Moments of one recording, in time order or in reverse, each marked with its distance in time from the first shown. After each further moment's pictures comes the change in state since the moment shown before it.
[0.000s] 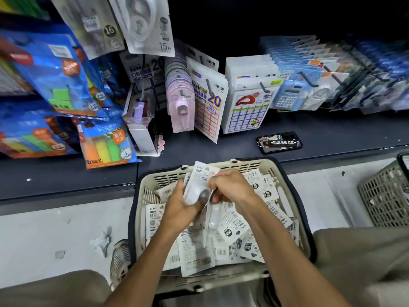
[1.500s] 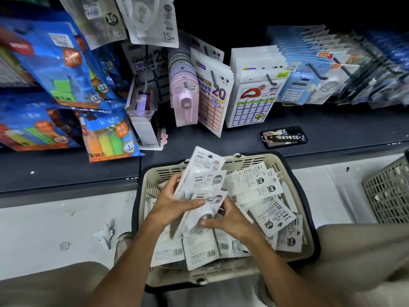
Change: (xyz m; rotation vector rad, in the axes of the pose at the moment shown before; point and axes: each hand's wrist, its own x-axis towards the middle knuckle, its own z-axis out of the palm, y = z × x) left_hand 0.002 -0.012 -0.035 -0.265 -0.162 -0.031; right_hand 0.018 0.131 0.014 0.134 -0.344 -0.178
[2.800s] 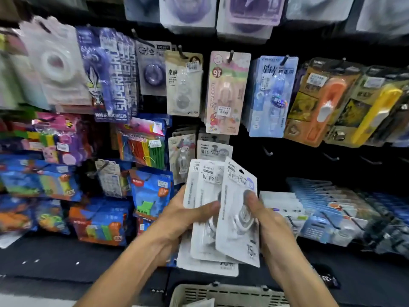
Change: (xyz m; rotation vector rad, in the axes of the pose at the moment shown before) left_hand -0.076 0.282 -0.044 -0.189 0.025 0.418; right_hand -0.079 -0.333 0.055 0.130 0.064 -0.514
